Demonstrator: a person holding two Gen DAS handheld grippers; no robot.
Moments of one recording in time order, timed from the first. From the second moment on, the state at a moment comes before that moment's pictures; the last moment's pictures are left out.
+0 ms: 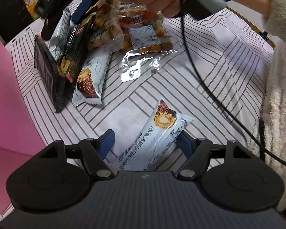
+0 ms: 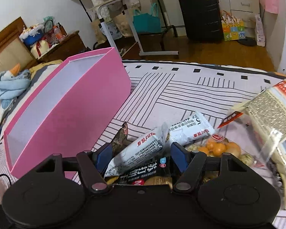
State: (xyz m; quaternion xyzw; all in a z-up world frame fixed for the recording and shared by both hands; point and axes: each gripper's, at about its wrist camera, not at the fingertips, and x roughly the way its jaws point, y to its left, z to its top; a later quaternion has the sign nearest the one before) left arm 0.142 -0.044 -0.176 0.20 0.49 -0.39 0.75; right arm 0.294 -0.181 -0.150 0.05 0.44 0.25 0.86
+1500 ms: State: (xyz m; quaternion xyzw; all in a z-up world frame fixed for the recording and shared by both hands) left arm 0.151 0.007 -0.131 0.06 0.52 -0.28 0.80; right arm 0.200 -0.210 -0.099 0.13 0.41 0.17 0.89
